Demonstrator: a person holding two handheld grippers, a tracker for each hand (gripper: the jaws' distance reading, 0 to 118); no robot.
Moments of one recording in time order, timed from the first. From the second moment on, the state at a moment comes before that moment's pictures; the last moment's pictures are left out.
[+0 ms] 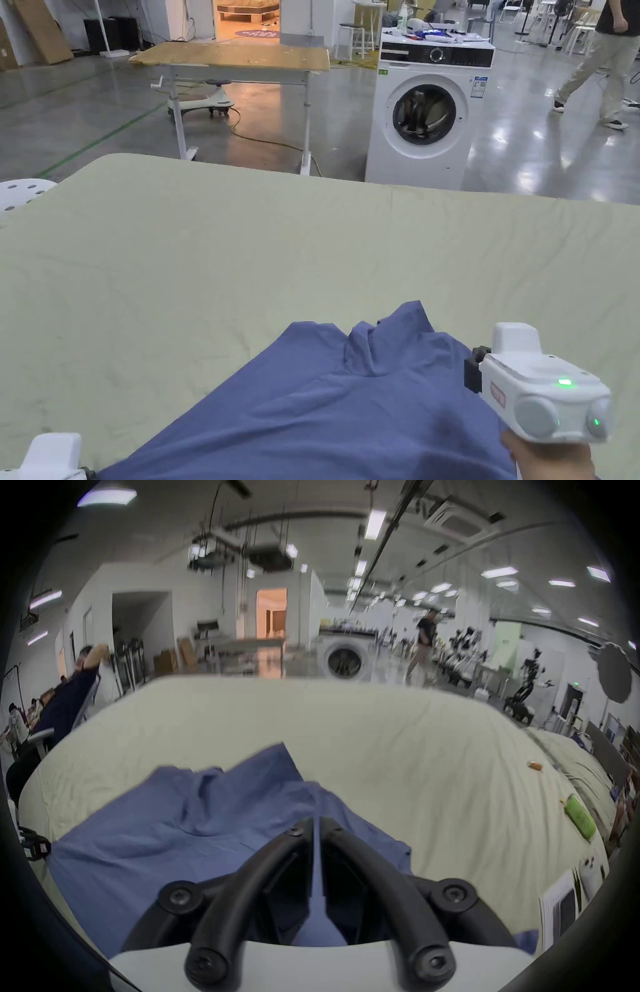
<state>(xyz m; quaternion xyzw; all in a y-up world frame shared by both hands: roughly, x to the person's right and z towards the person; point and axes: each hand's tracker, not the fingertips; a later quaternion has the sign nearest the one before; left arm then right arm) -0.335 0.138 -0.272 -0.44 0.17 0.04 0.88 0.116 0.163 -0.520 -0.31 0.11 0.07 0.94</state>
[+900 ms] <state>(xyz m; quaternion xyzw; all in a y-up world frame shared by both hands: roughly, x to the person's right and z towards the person) -0.357 0.139 -0.261 -0.40 0.18 0.07 0.89 0.060 0.115 -0.639 -0.41 0.20 0.20 0.87</state>
